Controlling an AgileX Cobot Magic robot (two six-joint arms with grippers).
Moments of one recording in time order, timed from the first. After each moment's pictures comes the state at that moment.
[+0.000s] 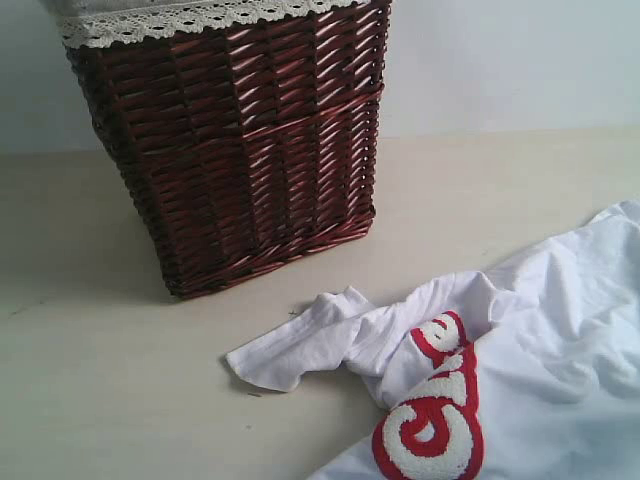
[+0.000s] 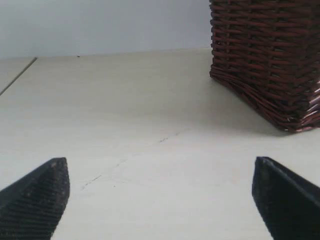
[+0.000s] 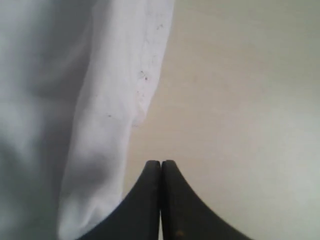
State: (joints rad) left arm 0.13 0.01 0.00 -0.19 0.37 0.26; right arm -0.58 1.51 -0.52 0.60 0.18 -1.31
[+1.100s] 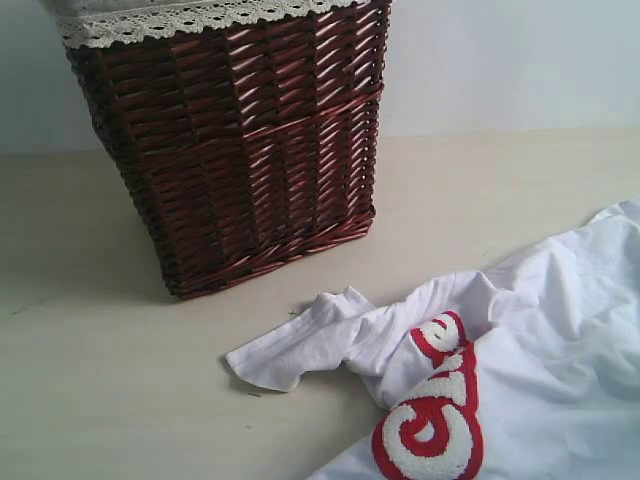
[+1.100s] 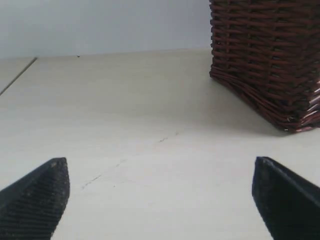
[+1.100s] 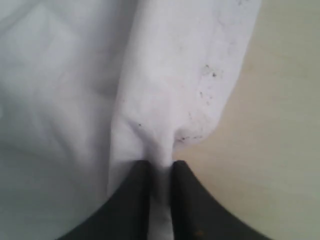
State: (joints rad) left arm 0.13 0.01 0.00 -0.19 0.37 0.26; right arm -0.80 1.86 -0.86 0.69 0.81 -1.48
